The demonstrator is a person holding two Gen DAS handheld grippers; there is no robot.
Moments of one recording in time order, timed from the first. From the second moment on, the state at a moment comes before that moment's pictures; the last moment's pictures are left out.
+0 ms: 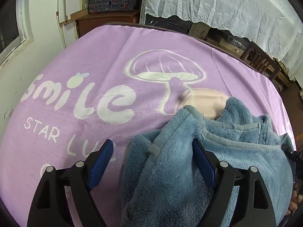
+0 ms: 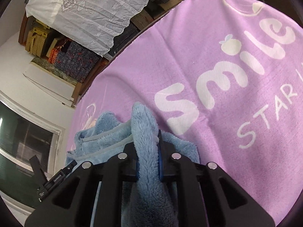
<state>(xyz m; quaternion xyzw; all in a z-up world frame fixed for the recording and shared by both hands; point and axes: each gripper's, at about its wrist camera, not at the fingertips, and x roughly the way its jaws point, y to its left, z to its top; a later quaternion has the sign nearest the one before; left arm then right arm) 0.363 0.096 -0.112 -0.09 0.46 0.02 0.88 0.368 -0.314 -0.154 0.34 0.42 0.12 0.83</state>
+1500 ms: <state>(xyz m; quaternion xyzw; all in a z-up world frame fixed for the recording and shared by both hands) 0.220 0.113 -0.077 -0.04 0.41 0.03 0.91 0.195 -0.326 -0.107 0.29 0.35 0.11 0.89</state>
